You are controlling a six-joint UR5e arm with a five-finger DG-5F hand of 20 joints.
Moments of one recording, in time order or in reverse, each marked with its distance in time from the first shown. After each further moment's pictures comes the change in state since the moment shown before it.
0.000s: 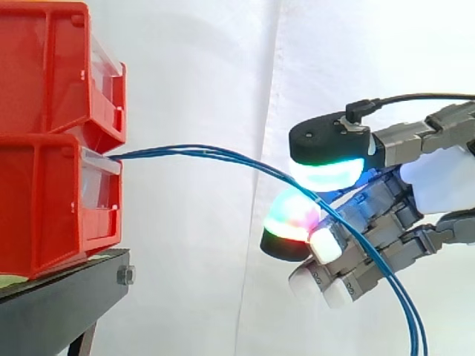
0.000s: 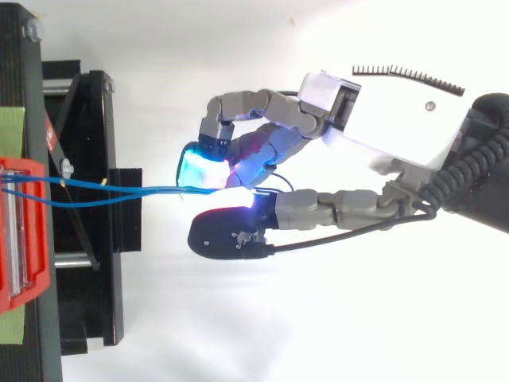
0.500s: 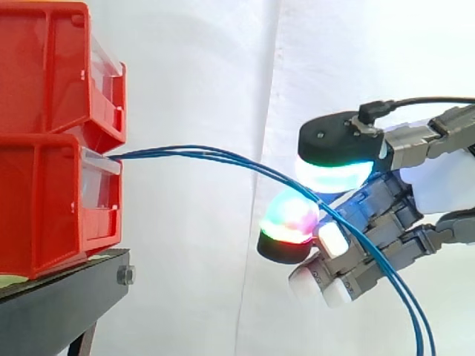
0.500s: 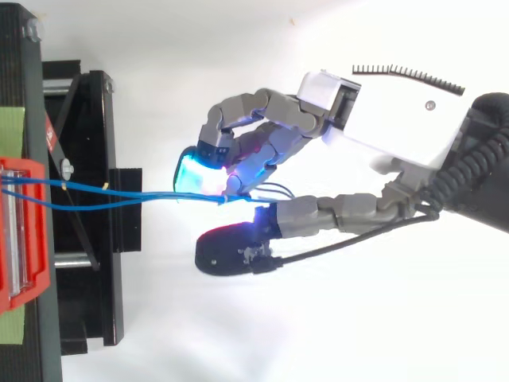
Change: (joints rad) arm 0.000 0.000 0.000 0.001 0.001 0.000
